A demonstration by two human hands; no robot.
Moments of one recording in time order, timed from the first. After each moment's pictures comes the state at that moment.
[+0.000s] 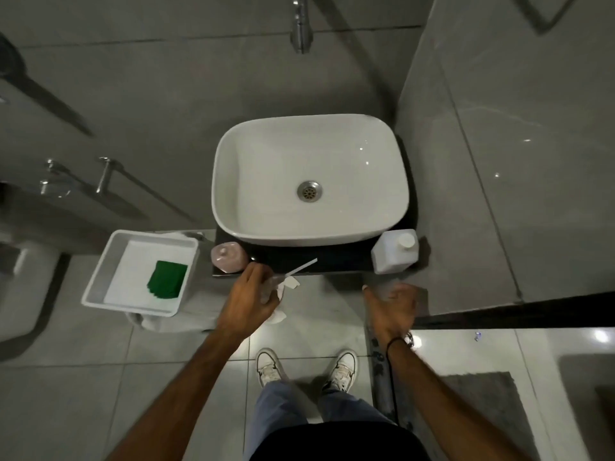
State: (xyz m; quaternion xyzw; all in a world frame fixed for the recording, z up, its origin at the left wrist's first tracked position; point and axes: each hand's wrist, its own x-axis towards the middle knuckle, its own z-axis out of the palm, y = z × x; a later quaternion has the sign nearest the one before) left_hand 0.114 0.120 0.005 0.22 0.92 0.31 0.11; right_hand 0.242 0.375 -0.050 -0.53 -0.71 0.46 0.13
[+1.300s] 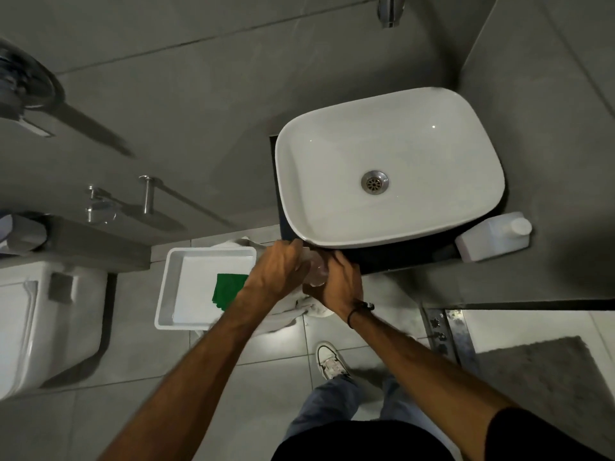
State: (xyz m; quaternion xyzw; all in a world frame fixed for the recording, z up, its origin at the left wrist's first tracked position) left_hand -0.032 0.050 0.043 0.33 0.92 0.13 0.18; right_hand 0.067 0.160 -0.049 -0.24 -0.89 0.40 0.01
